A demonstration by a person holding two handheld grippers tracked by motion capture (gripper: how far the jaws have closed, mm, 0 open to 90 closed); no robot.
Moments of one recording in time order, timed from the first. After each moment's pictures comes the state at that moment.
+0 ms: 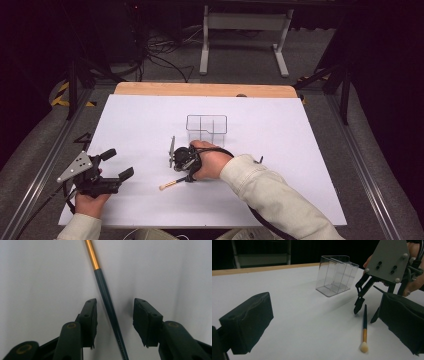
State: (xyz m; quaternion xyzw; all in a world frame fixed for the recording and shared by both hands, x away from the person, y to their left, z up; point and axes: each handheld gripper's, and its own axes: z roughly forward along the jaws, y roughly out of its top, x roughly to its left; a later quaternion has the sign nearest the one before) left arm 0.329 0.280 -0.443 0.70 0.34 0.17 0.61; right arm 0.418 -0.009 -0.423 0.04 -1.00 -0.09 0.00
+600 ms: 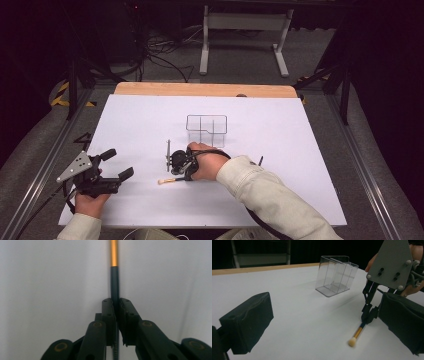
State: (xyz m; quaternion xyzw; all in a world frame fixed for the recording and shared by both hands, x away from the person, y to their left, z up) left arm 0.330 0.281 -0.443 0.70 0.34 0.17 0.61; right arm 0.412 -0.001 -0.424 0.05 -1.00 -0.06 0.01
